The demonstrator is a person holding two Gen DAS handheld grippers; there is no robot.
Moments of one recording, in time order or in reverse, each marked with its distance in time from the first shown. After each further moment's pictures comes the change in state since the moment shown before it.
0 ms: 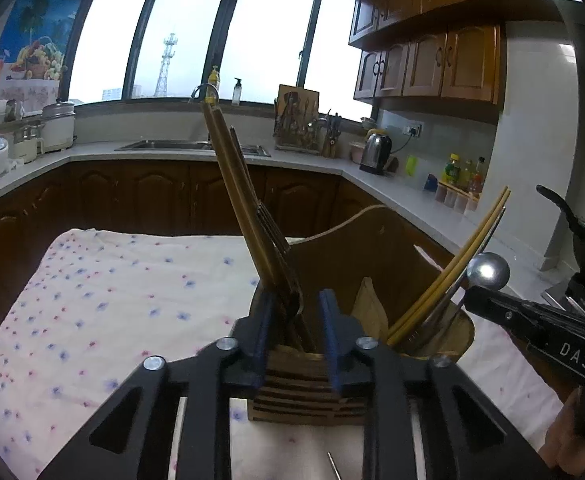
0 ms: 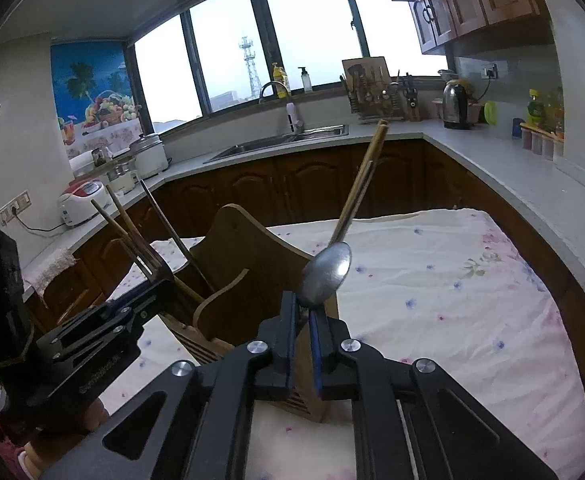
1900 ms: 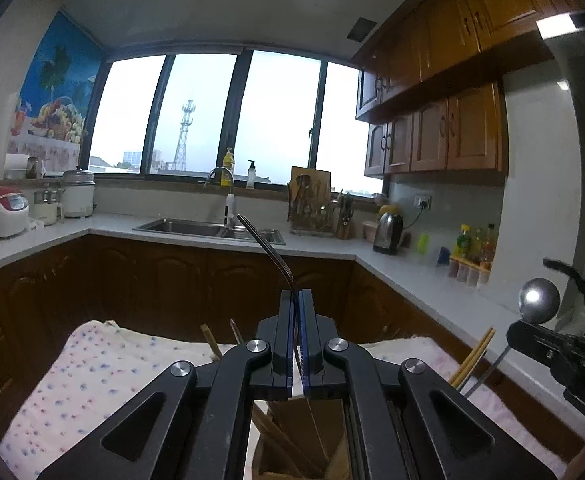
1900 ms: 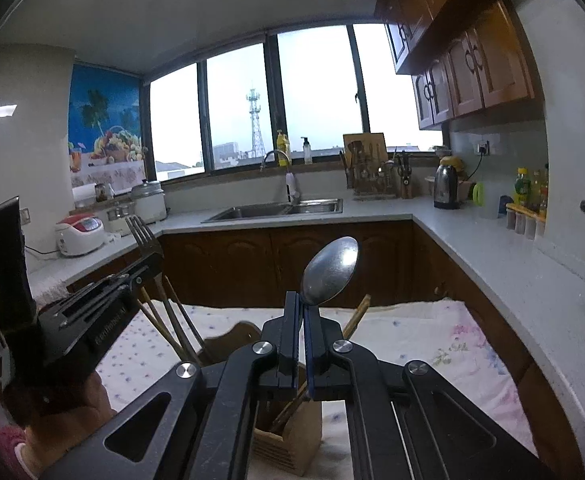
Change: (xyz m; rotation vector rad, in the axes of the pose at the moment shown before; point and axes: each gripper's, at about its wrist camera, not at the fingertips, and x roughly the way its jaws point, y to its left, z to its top) left arm -0.008 -0.034 -0.012 0.036 -0.268 0.061; right arm -0.048 0.020 0.040 -0.095 -0.231 -0.048
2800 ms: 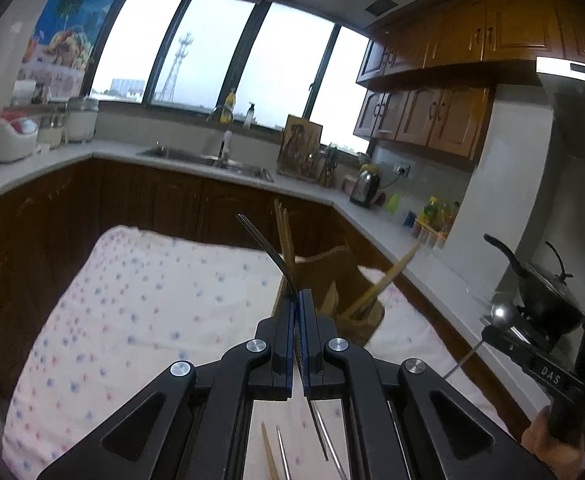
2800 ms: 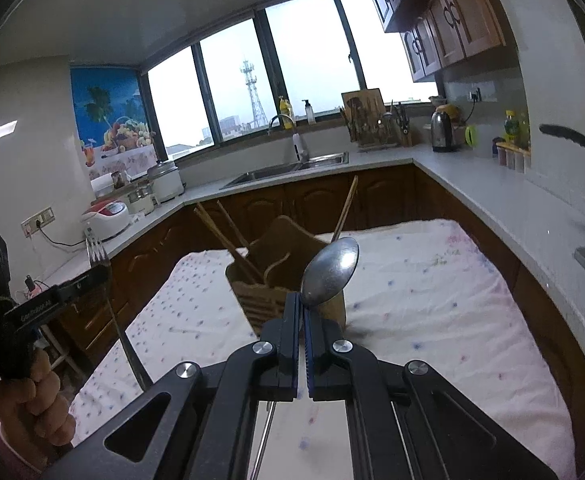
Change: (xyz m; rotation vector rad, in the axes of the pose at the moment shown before) left arm -0.187 0.061 0.044 -0.157 0.208 -0.090; right arm -0.105 0.000 -0.042 0.106 0.120 0.059
